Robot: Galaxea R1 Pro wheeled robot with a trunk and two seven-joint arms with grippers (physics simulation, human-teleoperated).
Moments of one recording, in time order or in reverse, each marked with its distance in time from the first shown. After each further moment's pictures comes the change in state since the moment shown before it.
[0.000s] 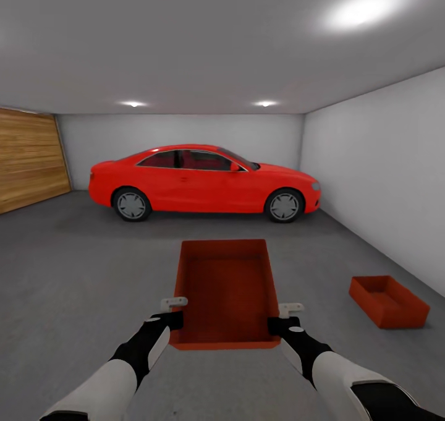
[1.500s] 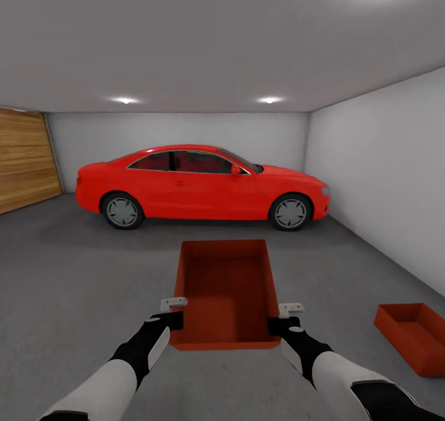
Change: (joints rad) left arm 0.000 0.000 0.001 0.002 0.000 0.000 0.000; right arm 0.000 0.000 0.001 0.000 0.000 0.003 0.000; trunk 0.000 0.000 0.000
